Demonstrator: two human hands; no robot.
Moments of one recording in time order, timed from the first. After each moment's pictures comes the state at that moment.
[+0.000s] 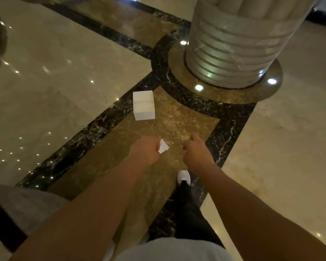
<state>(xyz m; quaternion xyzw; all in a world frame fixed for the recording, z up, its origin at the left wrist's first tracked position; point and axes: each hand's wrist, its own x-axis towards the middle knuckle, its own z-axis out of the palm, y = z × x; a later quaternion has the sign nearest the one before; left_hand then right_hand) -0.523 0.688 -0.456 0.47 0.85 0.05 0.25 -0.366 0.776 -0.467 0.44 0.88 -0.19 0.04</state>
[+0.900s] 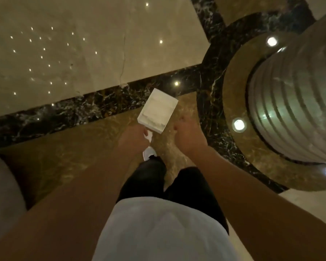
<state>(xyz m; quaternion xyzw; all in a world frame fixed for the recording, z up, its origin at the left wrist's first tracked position) -0.889 1.114 -0.591 0.09 0.90 0.20 0.38 -0.824 1.279 -0.554 0.14 0.96 -0.17 0.18</state>
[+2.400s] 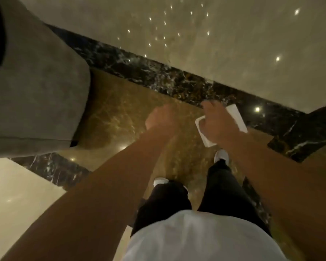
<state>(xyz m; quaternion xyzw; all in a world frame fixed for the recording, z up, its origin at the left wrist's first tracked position) -0.924 1.076 -0.541 -0.29 0.90 0.23 0.25 -0.969 1.226 -0.566 -0.21 0.93 -0.16 0.27</state>
